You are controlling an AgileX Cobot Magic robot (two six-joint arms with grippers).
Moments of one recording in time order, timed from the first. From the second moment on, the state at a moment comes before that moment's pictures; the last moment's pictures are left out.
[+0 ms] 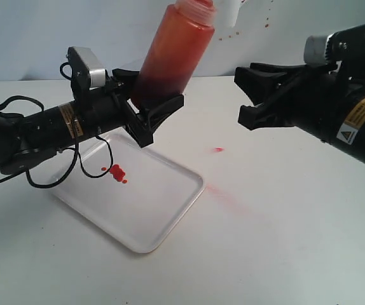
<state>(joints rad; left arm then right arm) -0.27 2.02 -0.97 0.85 -1.17 -0.43 0.36 1.45 -0.61 -0.43 -0.70 0.42</state>
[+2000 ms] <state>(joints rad) -0.40 2.15 -1.09 0.91 -1.18 -0.51 0.41 1.72 -0.71 -0.43 -0.96 0.50</state>
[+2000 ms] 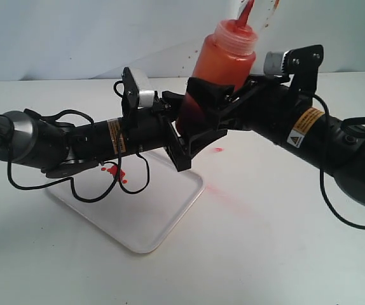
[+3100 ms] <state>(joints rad) -0.41 2.15 -1.09 0.91 -1.18 -0.51 0.42 1.72 -0.71 -0.43 -0.98 0.26</state>
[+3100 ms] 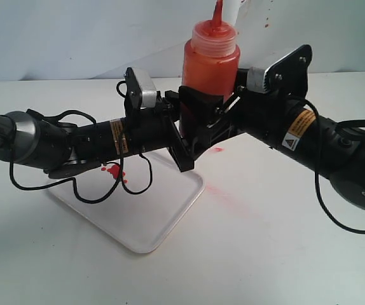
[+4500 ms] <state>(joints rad) -0.42 2.16 -1.10 0.85 -1.20 -0.51 0.42 2.02 -0.91 0.18 -0.92 -0.11</state>
